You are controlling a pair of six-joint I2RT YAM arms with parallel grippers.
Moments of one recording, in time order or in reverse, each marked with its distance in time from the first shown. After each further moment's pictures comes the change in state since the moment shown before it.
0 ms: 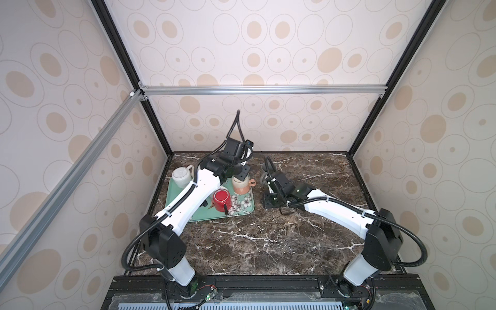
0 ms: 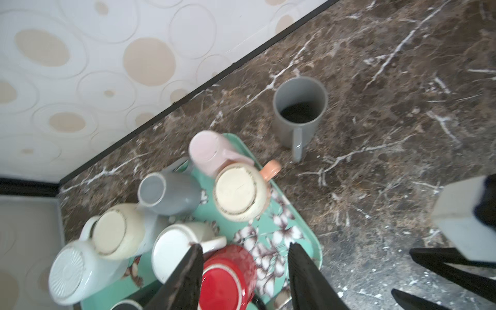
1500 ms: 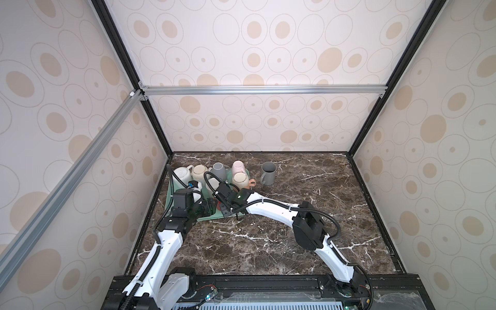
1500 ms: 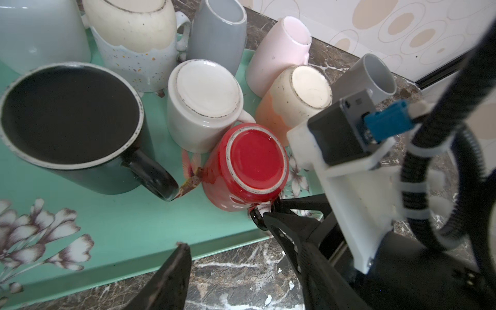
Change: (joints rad) left arm 0.426 -0.623 -0.979 0.456 0.429 -0.431; right arm 0.233 0.678 0.702 -0.153 0.222 -0.136
